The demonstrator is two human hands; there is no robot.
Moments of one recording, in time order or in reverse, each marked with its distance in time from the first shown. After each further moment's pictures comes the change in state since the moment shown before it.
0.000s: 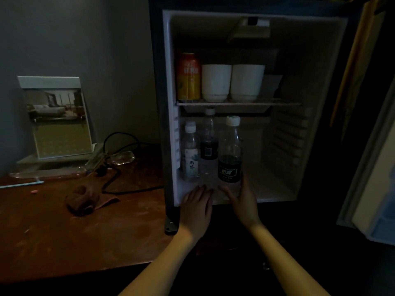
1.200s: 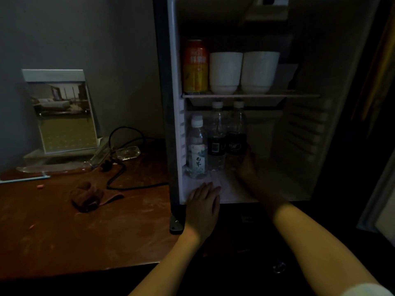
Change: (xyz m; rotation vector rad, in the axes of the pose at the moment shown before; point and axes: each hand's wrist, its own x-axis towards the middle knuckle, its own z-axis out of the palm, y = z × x) left_hand 0.001 0.000 0.001 -0.028 -0.013 -0.024; right_hand 0.113 0.029 0.025 0.044 0.046 0.197
